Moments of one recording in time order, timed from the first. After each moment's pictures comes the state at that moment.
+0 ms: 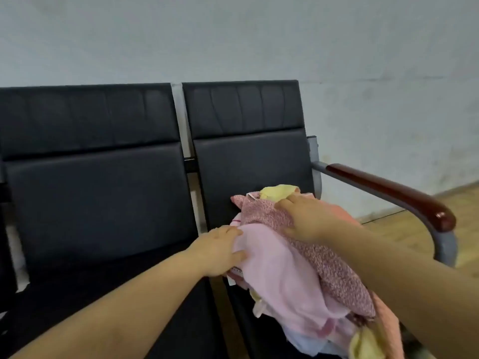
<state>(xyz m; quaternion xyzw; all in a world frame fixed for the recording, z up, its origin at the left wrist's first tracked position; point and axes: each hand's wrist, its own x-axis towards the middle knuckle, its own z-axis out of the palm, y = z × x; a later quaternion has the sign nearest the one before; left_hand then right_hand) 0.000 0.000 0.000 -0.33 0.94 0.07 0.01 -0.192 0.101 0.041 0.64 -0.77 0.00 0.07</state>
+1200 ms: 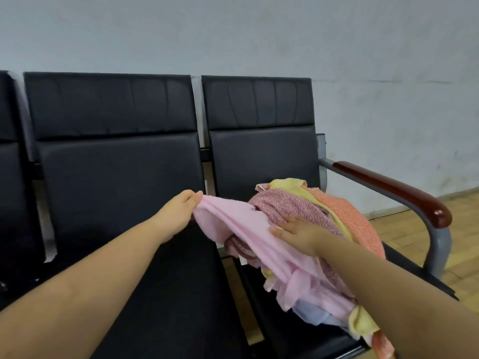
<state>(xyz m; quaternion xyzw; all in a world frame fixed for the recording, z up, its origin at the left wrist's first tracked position) 0.096 -0.035 0.026 -0.41 0.75 0.42 -0.29 -0.158 0.103 -0.011 0.58 -0.80 0.03 -0.14</state>
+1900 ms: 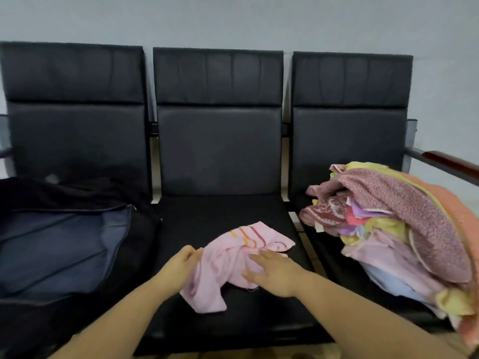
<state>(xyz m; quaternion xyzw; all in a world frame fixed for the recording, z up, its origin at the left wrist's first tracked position) 0.320 0.064 -0.108 -0.60 0.65 0.40 -0.24 0.087 0.115 -0.094 0.71 -0.66 -0.03 -0.23</state>
